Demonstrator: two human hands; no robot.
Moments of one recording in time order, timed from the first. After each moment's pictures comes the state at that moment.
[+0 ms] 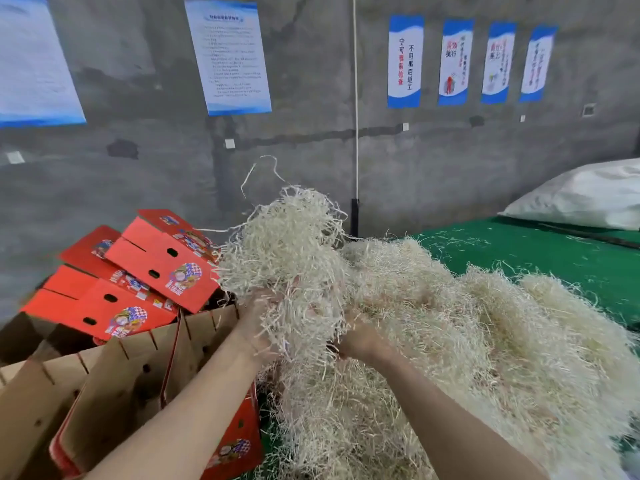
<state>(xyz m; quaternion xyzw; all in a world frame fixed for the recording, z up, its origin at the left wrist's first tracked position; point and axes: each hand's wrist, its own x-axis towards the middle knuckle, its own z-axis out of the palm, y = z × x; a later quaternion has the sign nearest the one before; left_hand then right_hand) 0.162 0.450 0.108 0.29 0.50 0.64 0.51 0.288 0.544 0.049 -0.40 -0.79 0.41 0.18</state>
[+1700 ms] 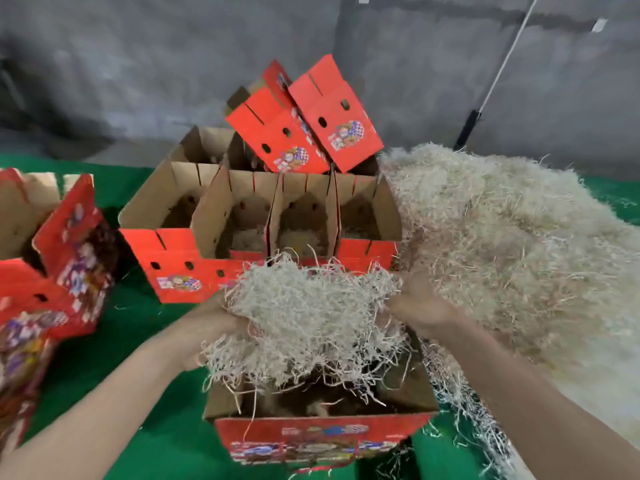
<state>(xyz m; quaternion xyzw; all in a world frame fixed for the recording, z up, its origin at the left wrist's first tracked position) -0.026 0.119 -0.007 0.19 0.71 0.52 0.44 0.159 0.325 0.004 -0.36 -0.79 0.50 0.01</state>
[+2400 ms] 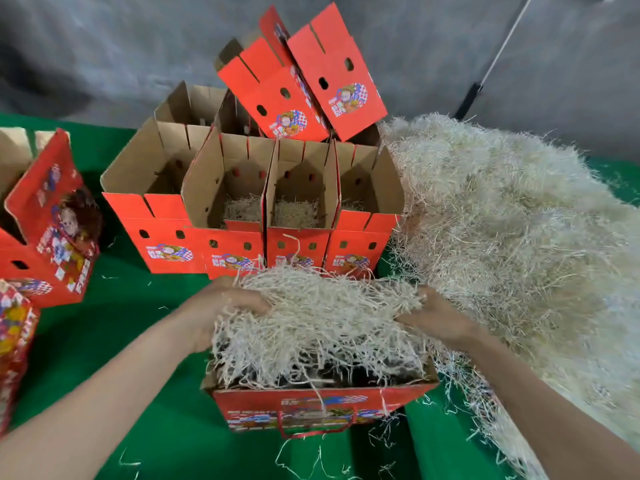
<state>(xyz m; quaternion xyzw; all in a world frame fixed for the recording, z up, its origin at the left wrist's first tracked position) -0.033 0.130 -0.044 0.11 0.71 0.50 0.49 0.196 0.321 -0.029 -0.43 -0.73 0.53 -0.03</state>
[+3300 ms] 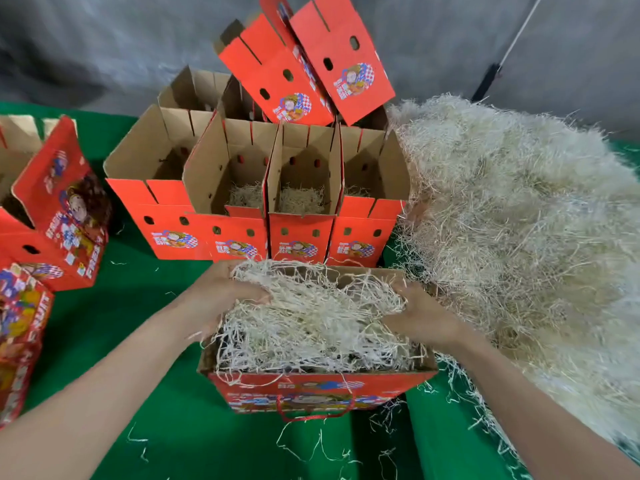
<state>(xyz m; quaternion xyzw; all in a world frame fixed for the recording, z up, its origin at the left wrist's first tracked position) -0.024 0.131 -0.047 0.15 0.74 0.51 0.41 0.195 0.313 -0.048 -0.38 -0.78 0.50 -0.08</state>
